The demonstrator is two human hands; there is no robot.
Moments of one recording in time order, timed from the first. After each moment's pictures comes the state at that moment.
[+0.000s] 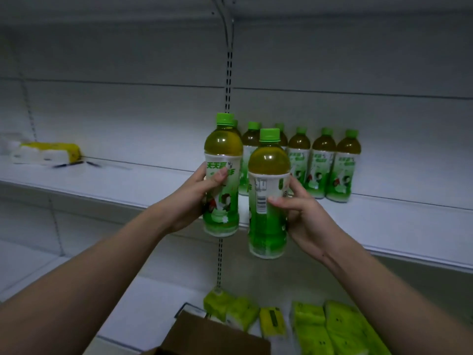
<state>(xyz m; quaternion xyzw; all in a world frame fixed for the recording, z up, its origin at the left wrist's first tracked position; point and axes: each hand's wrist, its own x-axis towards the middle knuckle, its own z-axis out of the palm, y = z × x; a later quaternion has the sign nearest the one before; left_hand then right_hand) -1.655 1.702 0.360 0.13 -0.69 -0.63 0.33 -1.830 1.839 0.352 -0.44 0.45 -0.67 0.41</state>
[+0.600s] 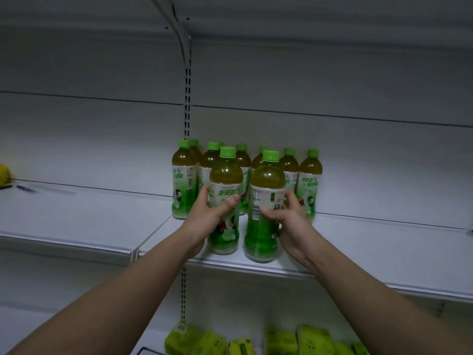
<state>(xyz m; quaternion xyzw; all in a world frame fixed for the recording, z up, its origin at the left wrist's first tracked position) -1.785 1.682 0.348 0.17 -0.65 -0.61 0.42 -1.932 1.799 0.352 -0.38 0.48 -0.73 0.30</state>
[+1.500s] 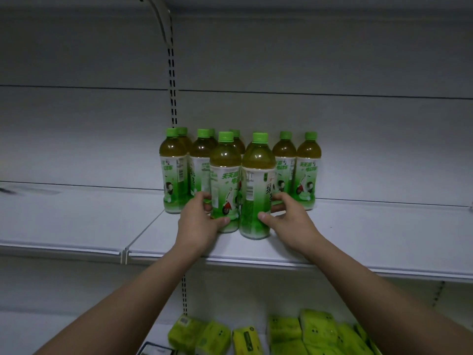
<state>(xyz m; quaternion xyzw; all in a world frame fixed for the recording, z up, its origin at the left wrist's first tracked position) -1.799 1.670 0.317 0.32 -0.76 -0.35 0.44 -1.954 1.795 0.326 -0.45 0.72 -0.52 0.07</state>
